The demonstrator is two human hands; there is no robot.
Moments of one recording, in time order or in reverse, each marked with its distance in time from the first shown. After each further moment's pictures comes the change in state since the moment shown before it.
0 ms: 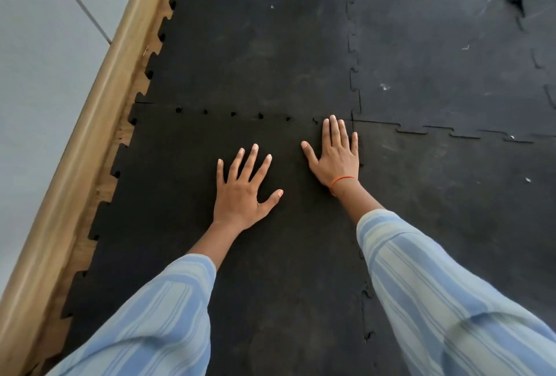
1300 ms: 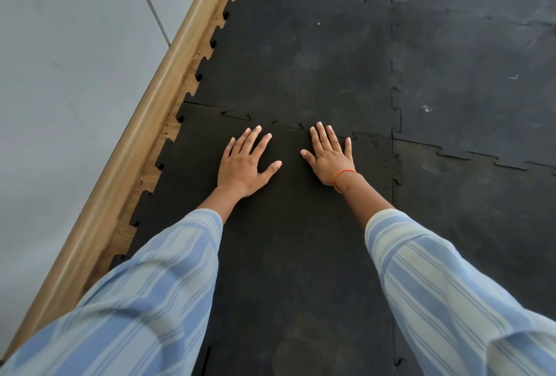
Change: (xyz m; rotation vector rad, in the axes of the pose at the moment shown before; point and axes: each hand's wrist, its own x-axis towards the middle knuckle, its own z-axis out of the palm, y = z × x) left_hand 0.043 -0.077 -0.017 -0.016 -0.035 -0.108; right_hand 0.022 -0.075 -0.002 -0.036 -0.296 -0.218
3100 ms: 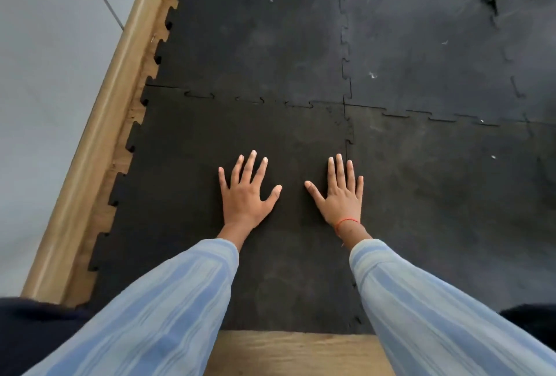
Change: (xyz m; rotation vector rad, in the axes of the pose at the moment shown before) left_hand -0.118 0.087 0.022 -0.139 0.064 -0.013; right_hand -0.168 0.048 0.062 0.132 0.176 0.338
